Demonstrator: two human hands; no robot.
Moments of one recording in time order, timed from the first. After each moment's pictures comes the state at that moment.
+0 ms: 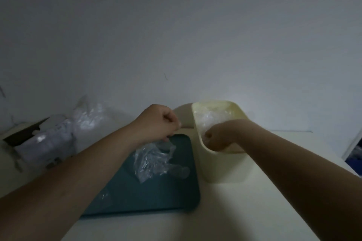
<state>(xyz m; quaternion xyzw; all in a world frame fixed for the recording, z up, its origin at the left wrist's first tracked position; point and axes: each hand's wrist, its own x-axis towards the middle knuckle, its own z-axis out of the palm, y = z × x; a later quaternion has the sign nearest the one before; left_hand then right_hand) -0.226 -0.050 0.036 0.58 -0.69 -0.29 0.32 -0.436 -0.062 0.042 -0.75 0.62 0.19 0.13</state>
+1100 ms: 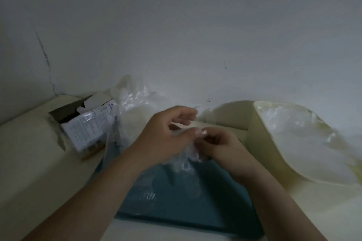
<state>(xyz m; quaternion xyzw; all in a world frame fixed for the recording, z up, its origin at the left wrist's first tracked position) -0.120 -0.032 -0.016 0.51 -0.66 -0.29 0.47 -0.309 -0.072 -0.050 -0.68 0.39 -0.37 0.50</state>
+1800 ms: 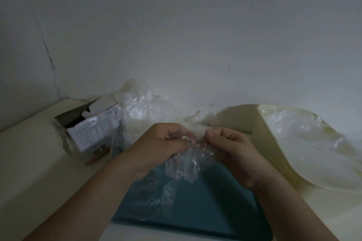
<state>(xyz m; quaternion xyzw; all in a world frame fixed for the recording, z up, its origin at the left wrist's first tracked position) -0.099 -0.031 -0.025 0.52 -0.57 -0.47 0.42 -0.315 -0.068 -0.039 -0.55 0.30 -0.41 0.66</state>
